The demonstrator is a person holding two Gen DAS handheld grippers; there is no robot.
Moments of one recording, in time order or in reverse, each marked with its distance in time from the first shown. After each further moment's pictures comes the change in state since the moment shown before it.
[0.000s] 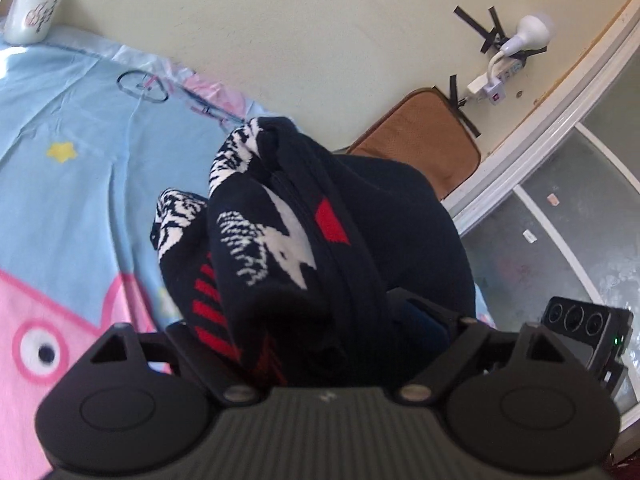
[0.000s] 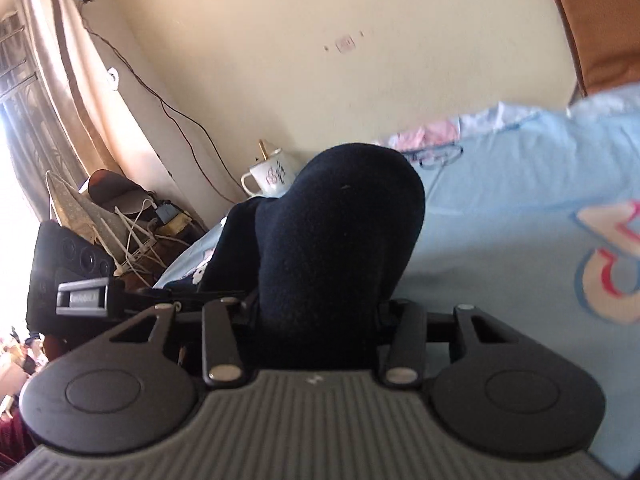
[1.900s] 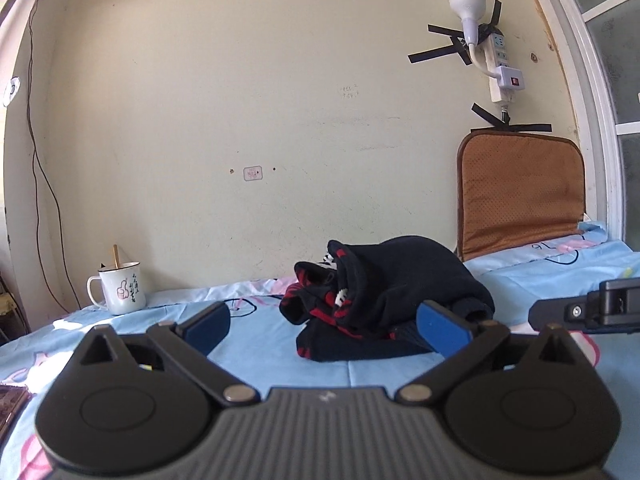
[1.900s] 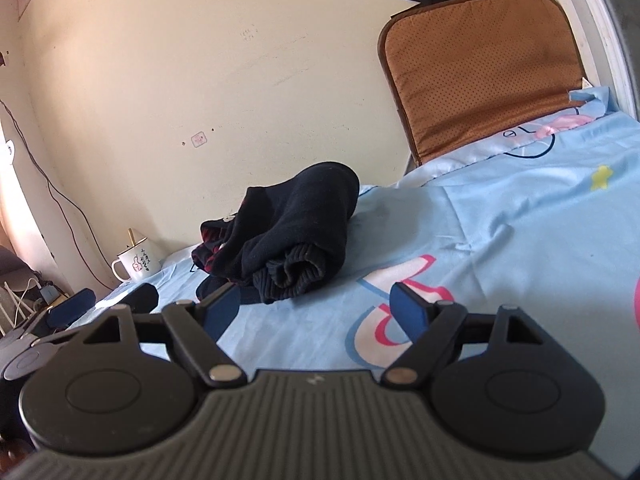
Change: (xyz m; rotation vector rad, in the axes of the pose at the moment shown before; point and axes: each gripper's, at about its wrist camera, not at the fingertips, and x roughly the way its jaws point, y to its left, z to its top) left arm 0.069 -0.113 -0.064 0.575 -0.541 0.684; right arm -0.031 -0.086 -0.016 0.073 -0.255 -0.360
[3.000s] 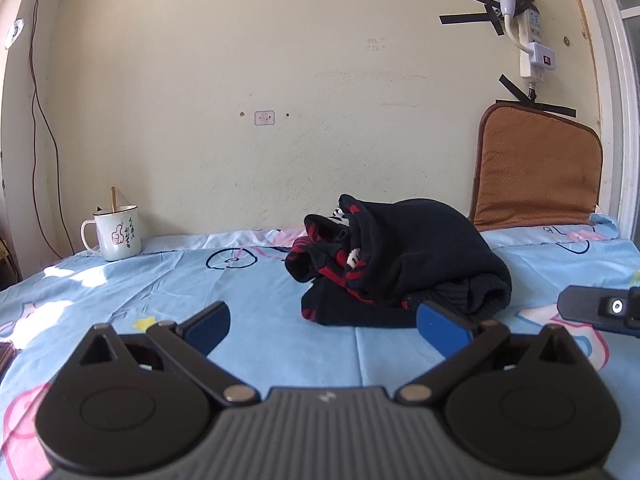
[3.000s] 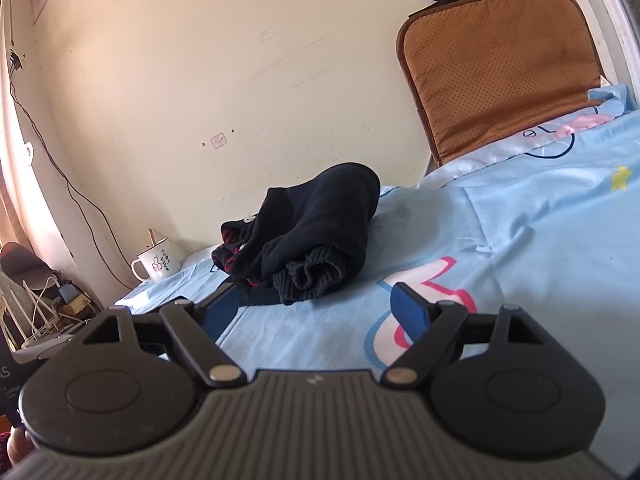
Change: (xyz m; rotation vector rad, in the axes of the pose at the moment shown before) left arm 0.026 0.018 -0.003 -0.090 0.156 -0.020; right arm 0.000 0.001 0.000 0.010 -0.001 0.059
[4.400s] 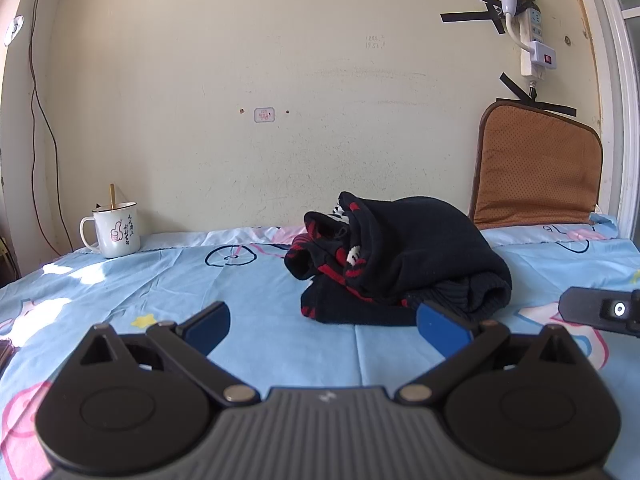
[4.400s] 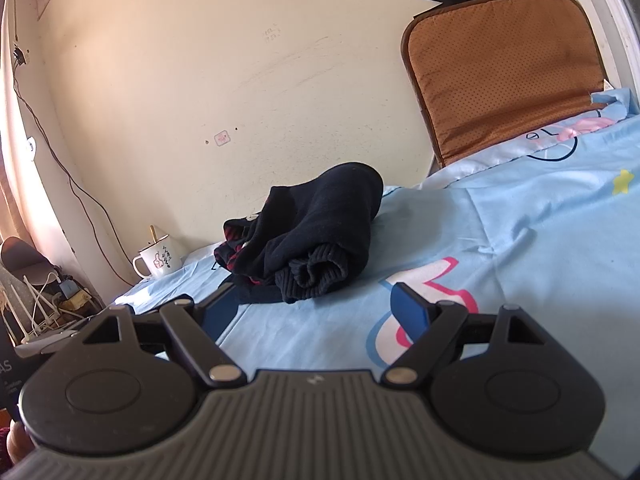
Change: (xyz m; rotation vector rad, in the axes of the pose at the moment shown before) left arm 0.001 0.001 0.000 -0.002 0.004 -0.003; right arm 0.000 0.002 -0.001 -0.011 0.001 -0.003
